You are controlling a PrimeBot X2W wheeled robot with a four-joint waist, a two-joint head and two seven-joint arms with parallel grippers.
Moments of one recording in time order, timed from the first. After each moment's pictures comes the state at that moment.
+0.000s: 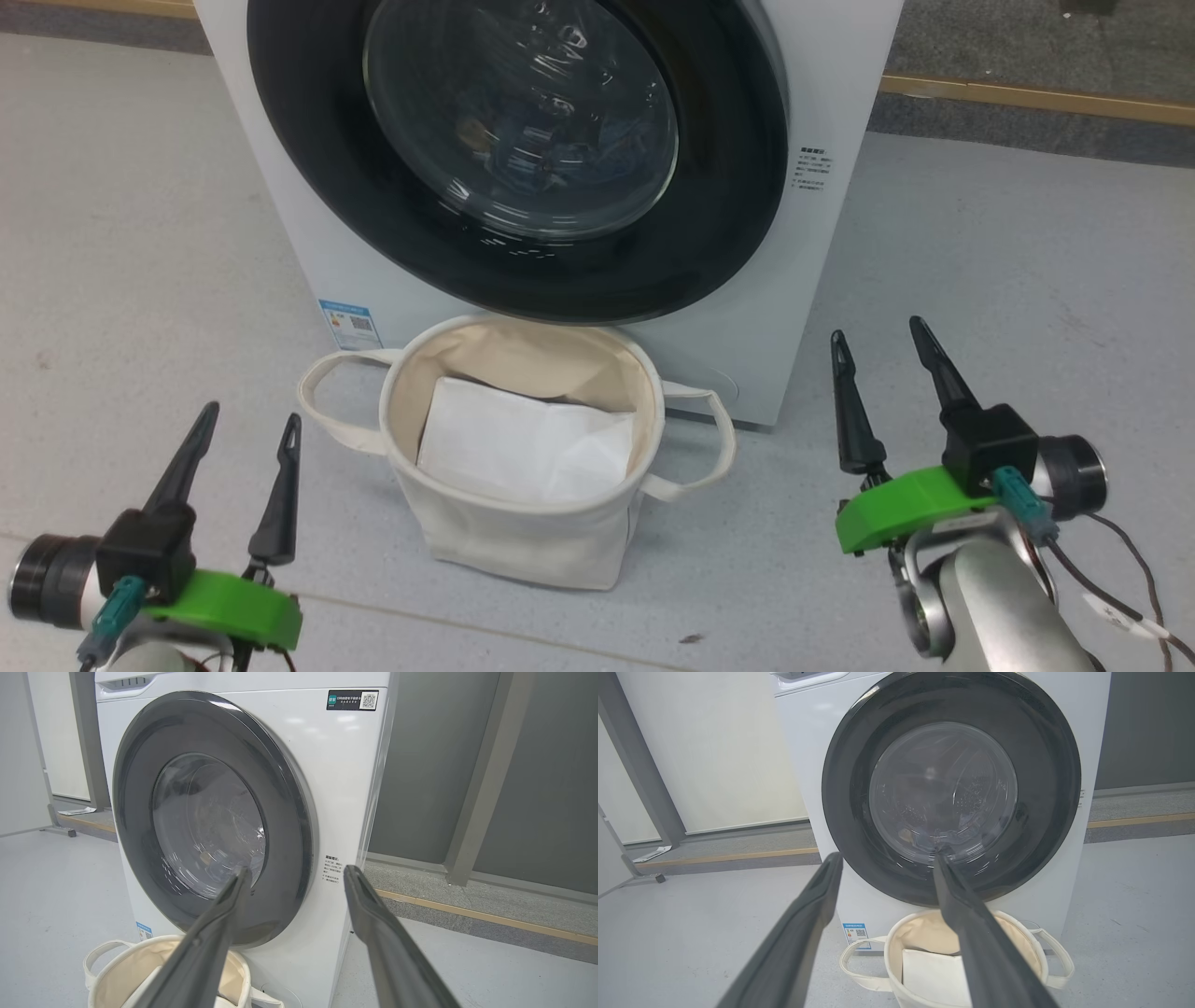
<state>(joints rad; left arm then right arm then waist) -0.19 0.36 -0.17 0.22 -0.23 0.05 -0.25 -0.28 -0.05 0.14 0.28 0.00 0.13 -0.25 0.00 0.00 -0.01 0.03</state>
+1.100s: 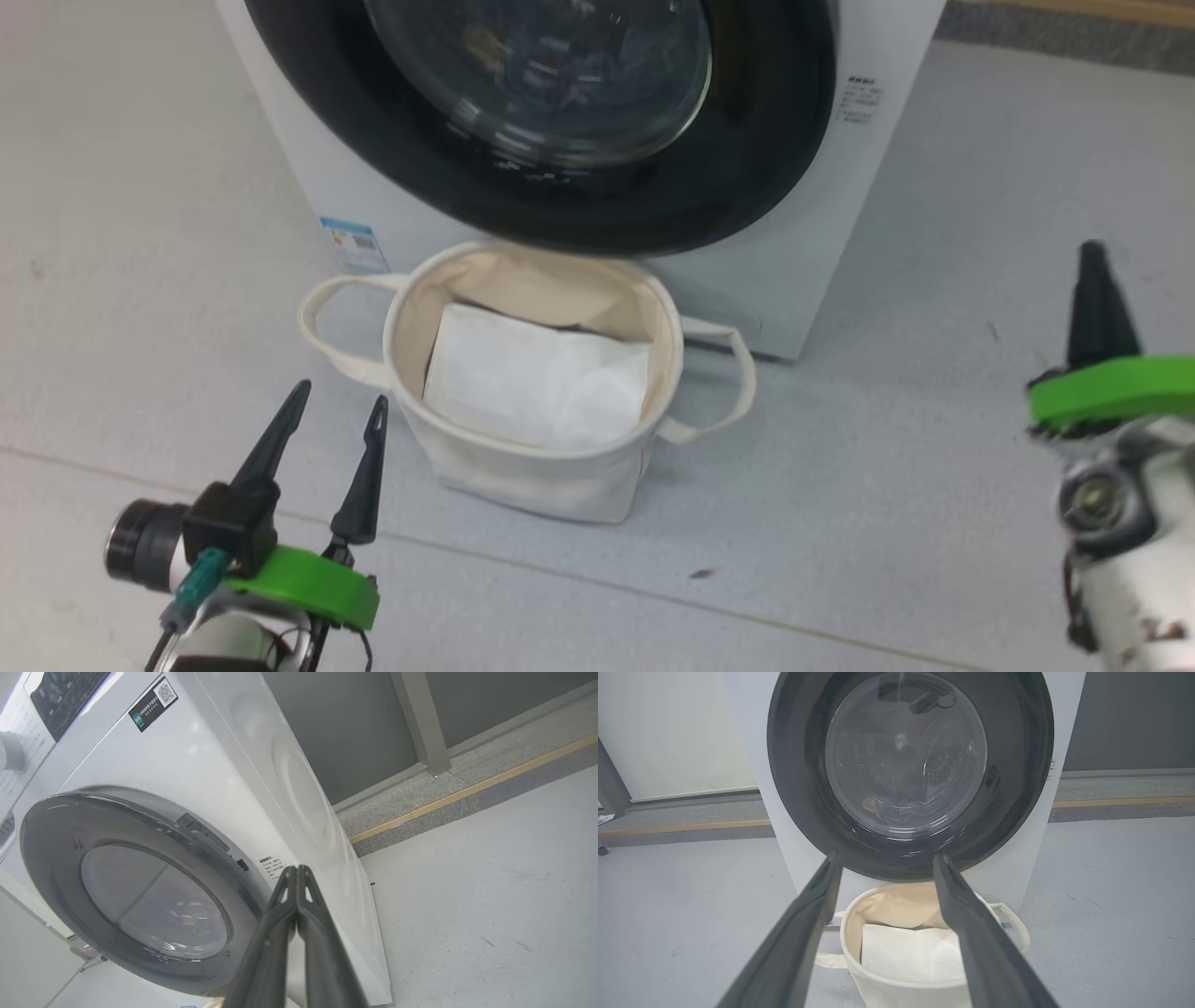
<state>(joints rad) -0.25 0.26 -0.24 0.26 -0.20 0.02 -0.25 -0.41 -0.23 0.05 0.35 0.77 0.13 -0.22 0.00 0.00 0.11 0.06</state>
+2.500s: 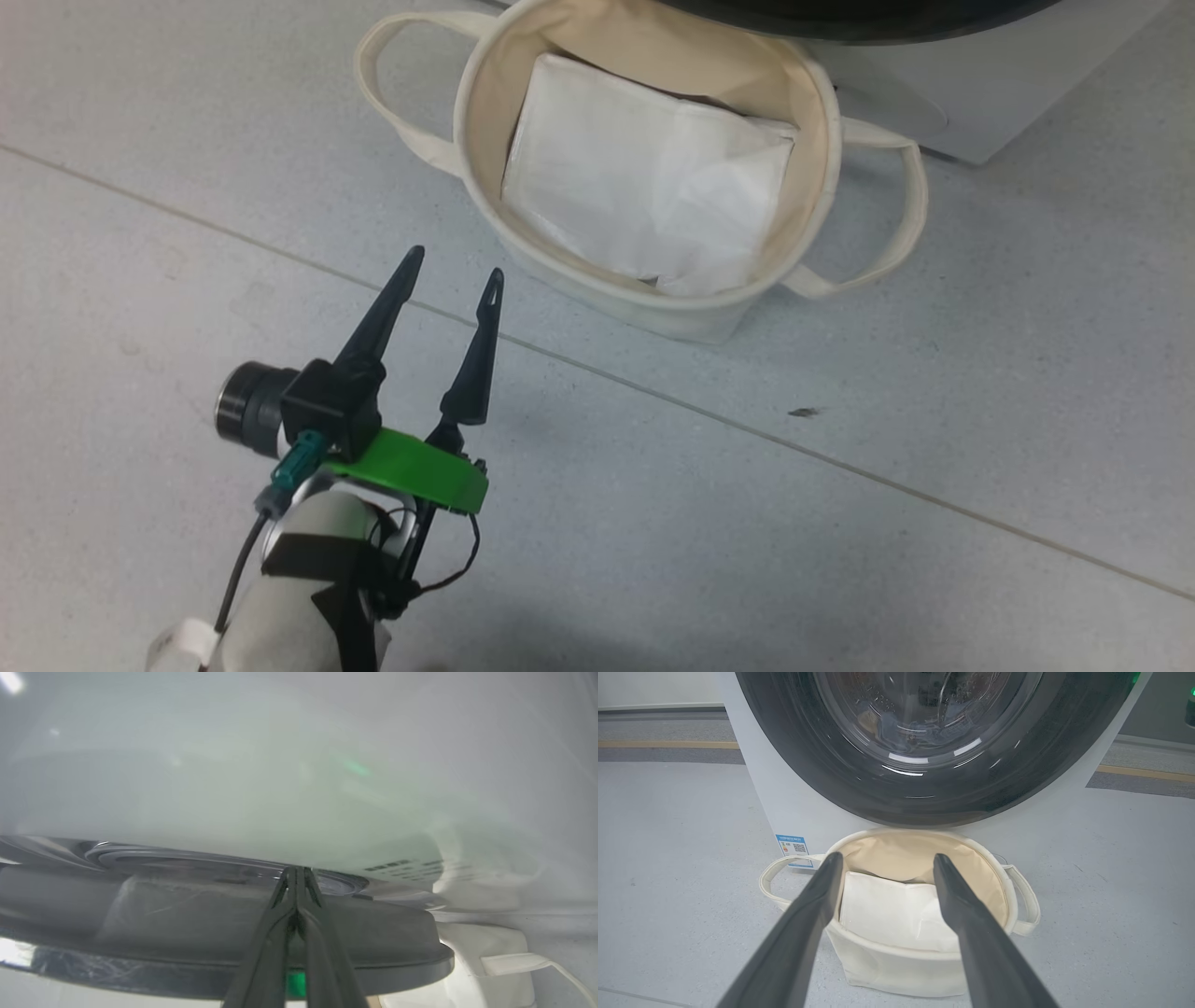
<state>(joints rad) -0.47 0.06 -0.25 0.31 -0.12 -0.05 -0.25 -1.19 -0.48 0.16 0.66 1.47 0.13 0.44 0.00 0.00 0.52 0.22</state>
